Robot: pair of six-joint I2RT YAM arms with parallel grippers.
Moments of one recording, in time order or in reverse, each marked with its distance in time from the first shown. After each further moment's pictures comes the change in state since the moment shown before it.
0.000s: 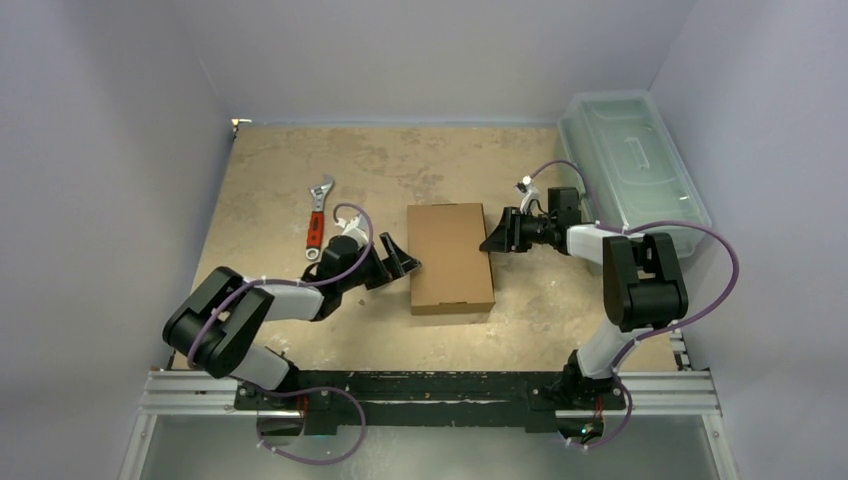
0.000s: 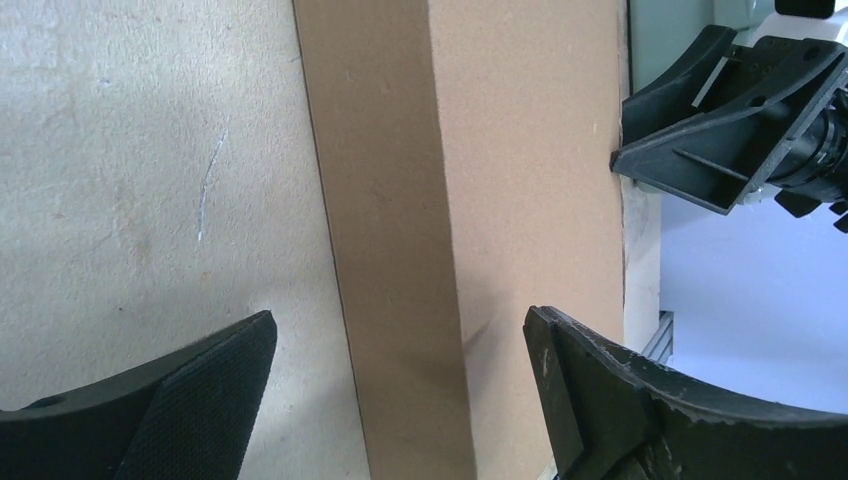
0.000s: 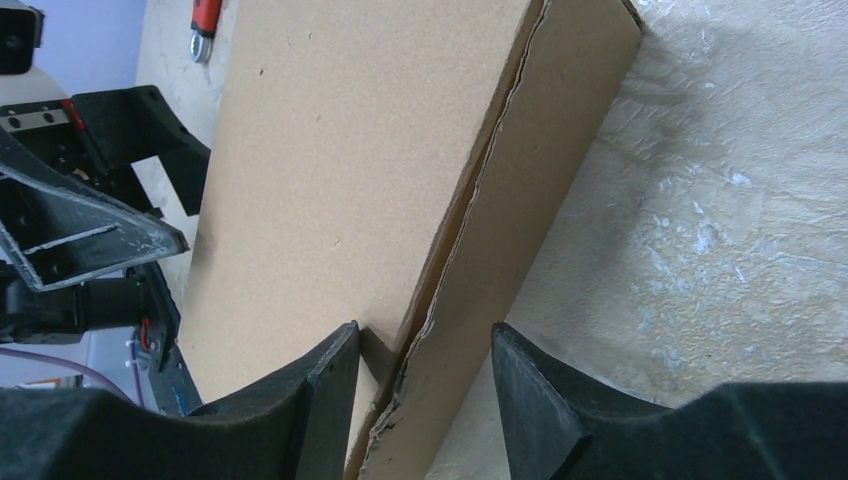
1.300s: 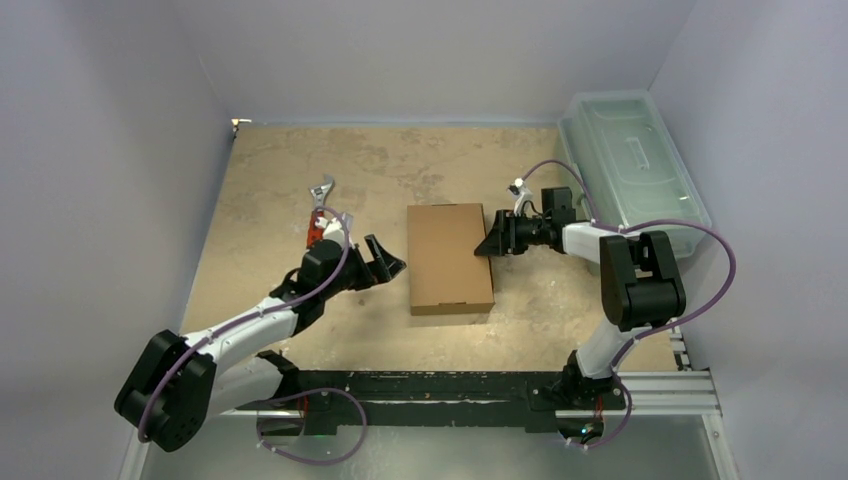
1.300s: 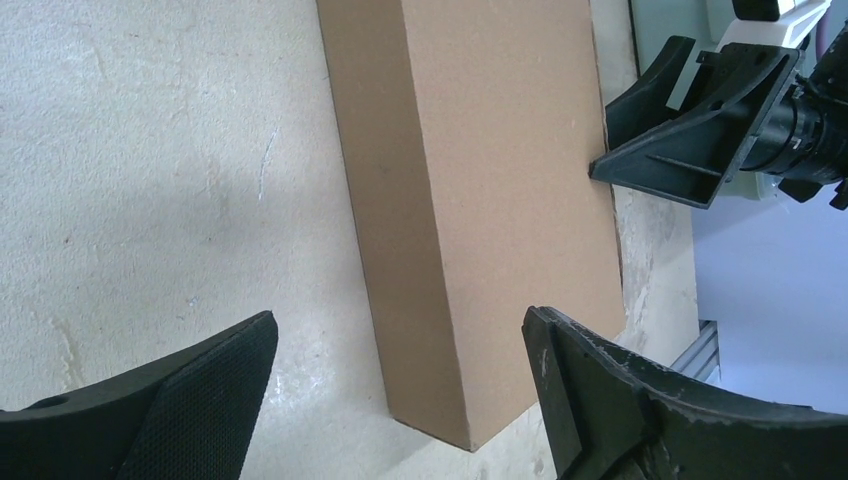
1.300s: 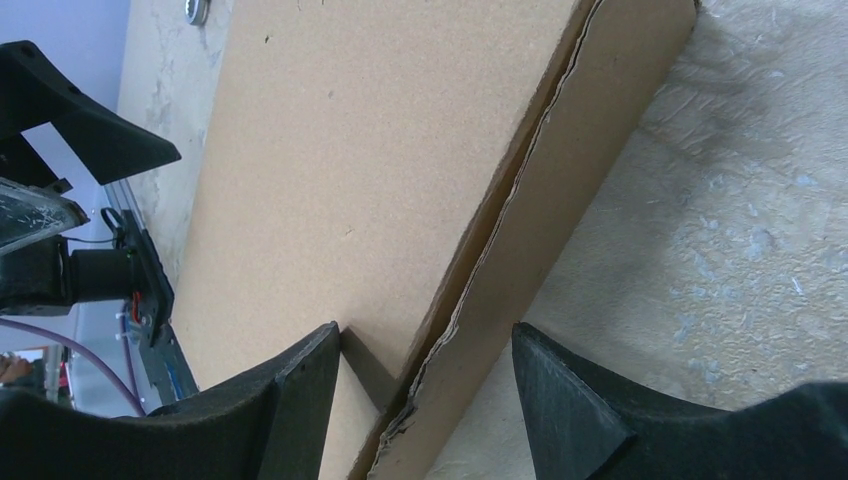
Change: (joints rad) left arm 0.001 -0.406 -0.019 -0.371 -0.114 0.122; right arm 0.031 0.009 0.022 -0.061 -0.001 -0.059
